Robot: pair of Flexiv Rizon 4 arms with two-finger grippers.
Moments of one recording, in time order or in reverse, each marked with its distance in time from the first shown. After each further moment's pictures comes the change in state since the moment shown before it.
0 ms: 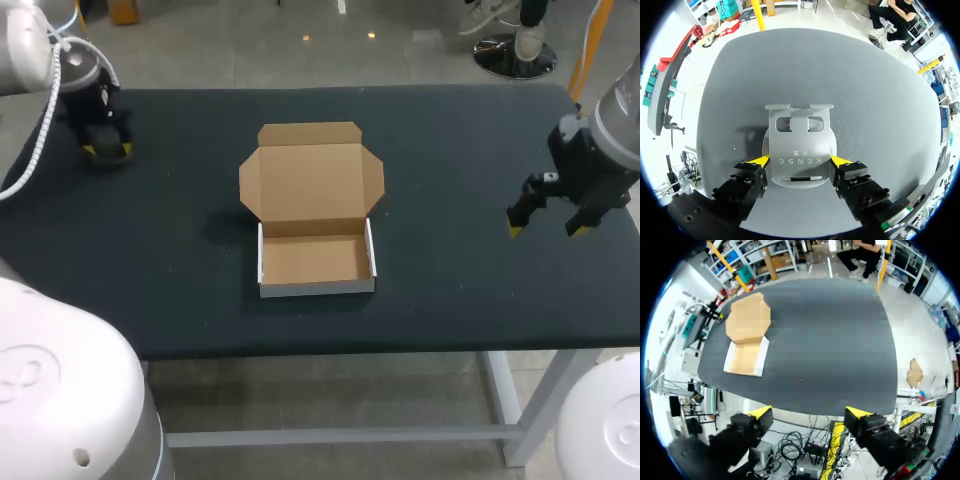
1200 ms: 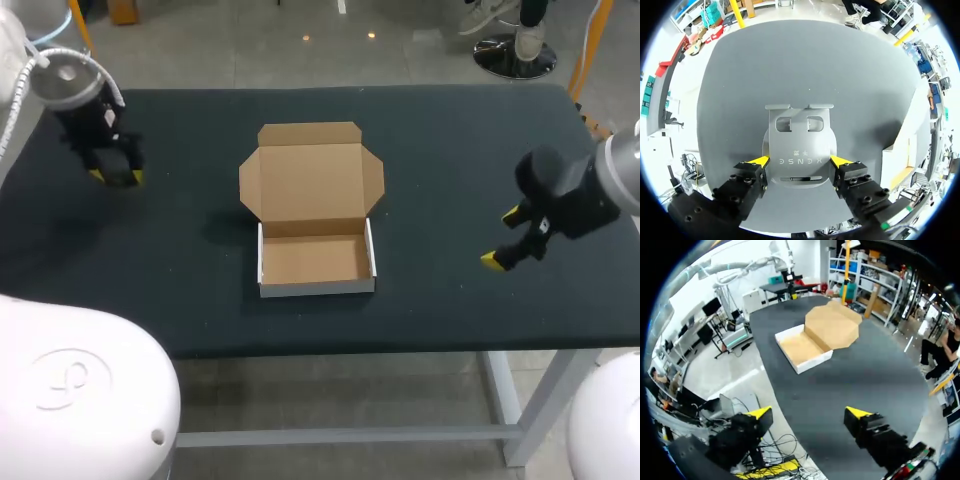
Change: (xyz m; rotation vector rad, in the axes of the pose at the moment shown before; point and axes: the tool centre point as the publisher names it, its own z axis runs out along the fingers) left arm 0.072 0.148 -0.087 -0.033 0.061 0.143; right arm 0.043 0.009 0.039 -0.260 0.231 -0.906
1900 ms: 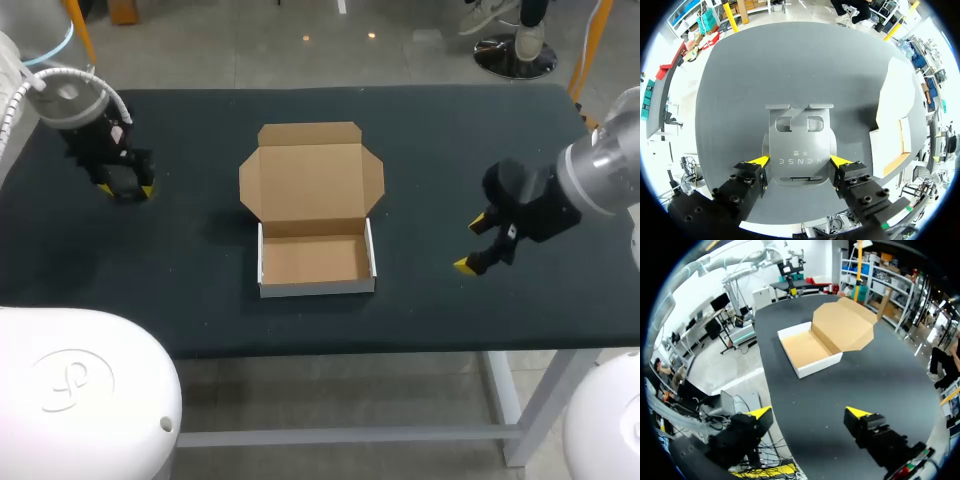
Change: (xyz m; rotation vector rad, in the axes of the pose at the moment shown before) left arm 0.038 0.048 -0.023 0.042 0.015 0.043; right arm -0.007 0.010 0.056 -0.009 0.069 -0.057
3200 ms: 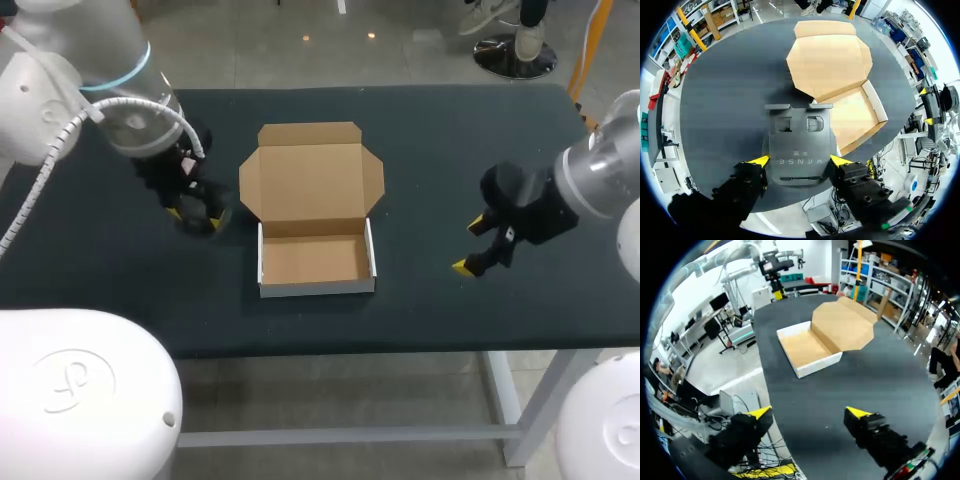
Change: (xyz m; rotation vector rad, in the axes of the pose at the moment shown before) left arm 0.144 0.057 -0.016 -0.005 0.041 0.228; right arm 0.001 -0.001 0.003 0.000 -0.009 0.000
